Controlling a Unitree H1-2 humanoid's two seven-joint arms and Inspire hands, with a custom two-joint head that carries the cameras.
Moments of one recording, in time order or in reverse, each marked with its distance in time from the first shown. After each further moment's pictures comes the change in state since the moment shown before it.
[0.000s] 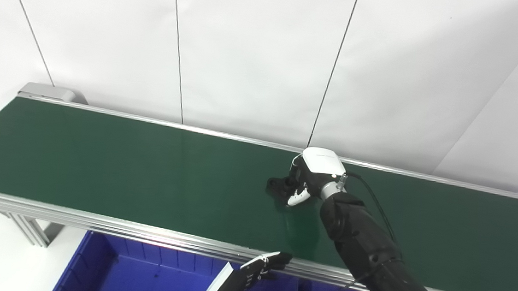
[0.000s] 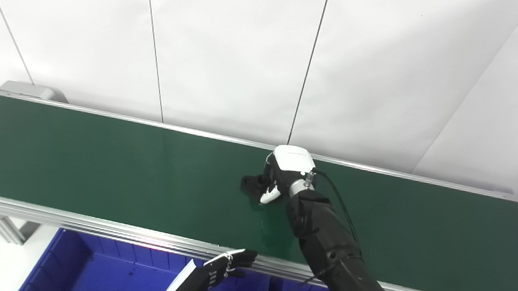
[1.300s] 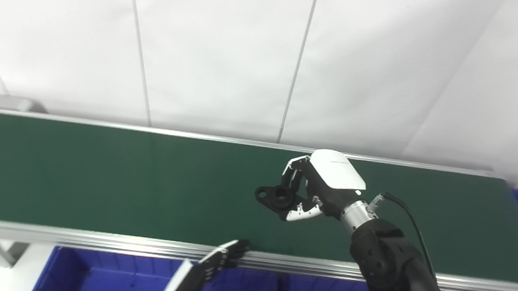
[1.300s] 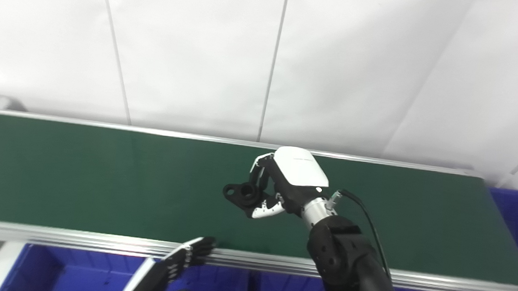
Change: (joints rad) left arm 0.006 0.068 0.046 -0.075 -0.045 0.013 -0.032; right arm 0.421 -0.206 -0.191 -1.058 -0.023 0.081 0.365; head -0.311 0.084
